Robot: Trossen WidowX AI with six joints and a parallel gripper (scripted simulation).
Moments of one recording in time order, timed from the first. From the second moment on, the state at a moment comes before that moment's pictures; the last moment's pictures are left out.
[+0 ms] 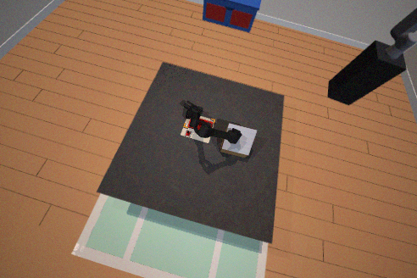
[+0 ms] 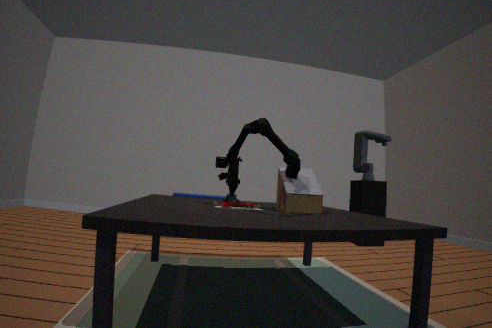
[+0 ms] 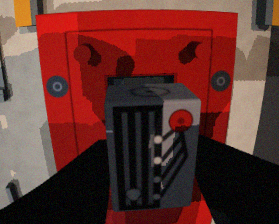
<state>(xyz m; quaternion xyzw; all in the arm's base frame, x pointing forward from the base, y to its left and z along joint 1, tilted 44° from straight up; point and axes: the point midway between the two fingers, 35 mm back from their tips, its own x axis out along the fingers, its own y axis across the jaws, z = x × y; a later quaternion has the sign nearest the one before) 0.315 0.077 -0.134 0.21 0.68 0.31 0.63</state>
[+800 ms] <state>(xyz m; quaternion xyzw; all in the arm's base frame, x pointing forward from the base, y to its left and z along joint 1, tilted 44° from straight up) 0.316 0.081 -0.138 0.21 0.68 0.31 0.63</state>
